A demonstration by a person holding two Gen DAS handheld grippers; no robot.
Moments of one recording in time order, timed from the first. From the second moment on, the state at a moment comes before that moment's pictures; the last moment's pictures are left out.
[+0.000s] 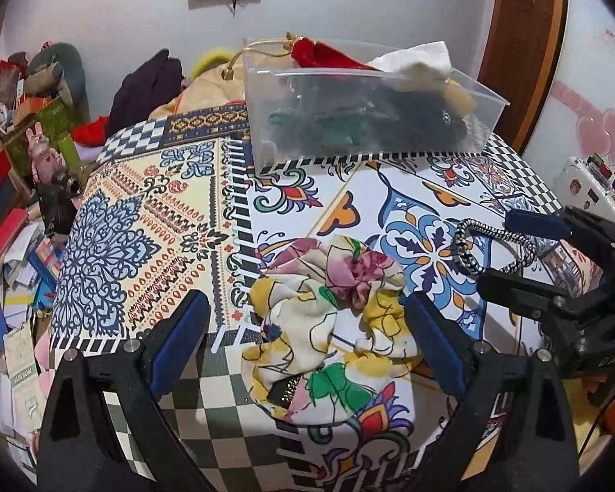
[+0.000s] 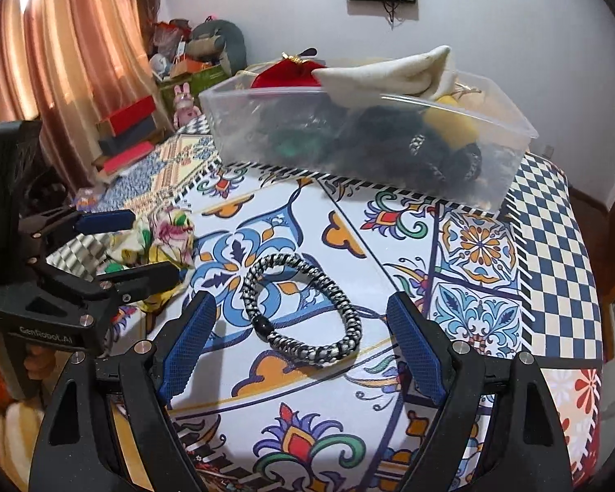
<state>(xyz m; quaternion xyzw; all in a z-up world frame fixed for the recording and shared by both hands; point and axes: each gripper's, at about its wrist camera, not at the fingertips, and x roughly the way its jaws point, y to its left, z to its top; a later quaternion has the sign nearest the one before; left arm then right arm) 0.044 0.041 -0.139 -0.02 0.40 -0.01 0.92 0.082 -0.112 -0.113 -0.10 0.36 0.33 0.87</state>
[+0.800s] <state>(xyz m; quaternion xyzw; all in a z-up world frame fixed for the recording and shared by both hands) 0.048 0.031 -0.102 0.00 0.34 -0.05 0.94 0.087 -0.138 -0.091 -0.05 0.33 0.32 0.88</state>
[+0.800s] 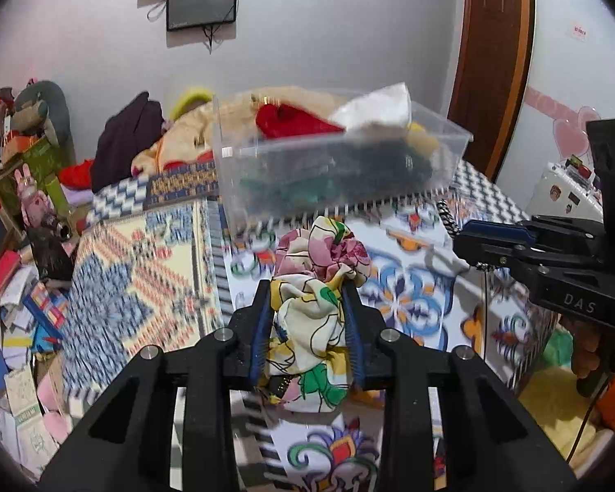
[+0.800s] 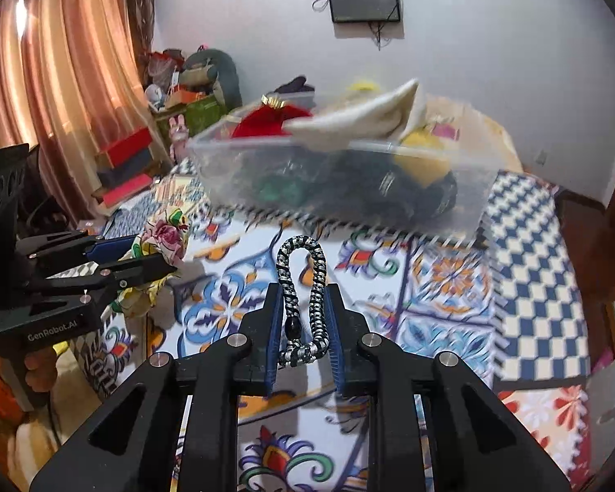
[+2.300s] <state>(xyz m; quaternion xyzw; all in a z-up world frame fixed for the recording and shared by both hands) 0.197 0.029 -0.066 -0.02 0.31 -0.01 0.95 0.192 -0.104 -0.049 -0.05 0.29 0.27 0.92</state>
